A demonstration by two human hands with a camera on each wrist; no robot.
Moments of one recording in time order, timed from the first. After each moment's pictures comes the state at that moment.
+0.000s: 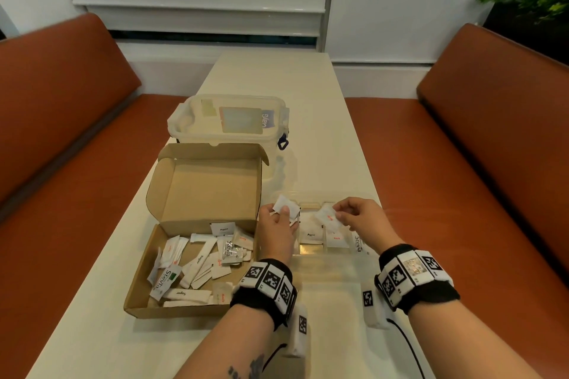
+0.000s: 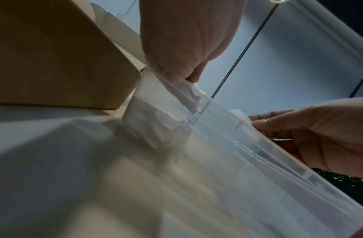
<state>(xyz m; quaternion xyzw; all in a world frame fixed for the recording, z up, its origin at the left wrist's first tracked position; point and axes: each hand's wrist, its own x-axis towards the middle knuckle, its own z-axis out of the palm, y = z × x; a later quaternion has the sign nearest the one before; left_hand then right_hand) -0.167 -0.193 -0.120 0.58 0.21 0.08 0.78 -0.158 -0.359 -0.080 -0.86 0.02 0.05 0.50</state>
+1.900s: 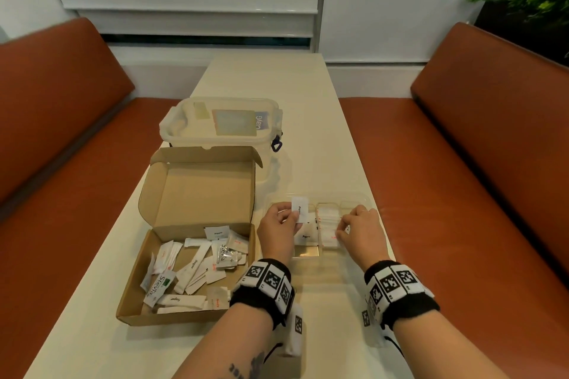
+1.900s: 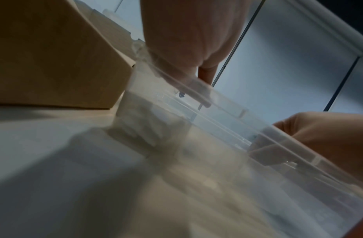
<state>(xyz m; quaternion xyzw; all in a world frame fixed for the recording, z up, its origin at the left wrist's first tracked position) -0.170 -0.200 -0.110 0.63 0.17 0.06 0.75 -0.167 -0.357 -0.111 -0.98 0.02 -0.04 0.18</state>
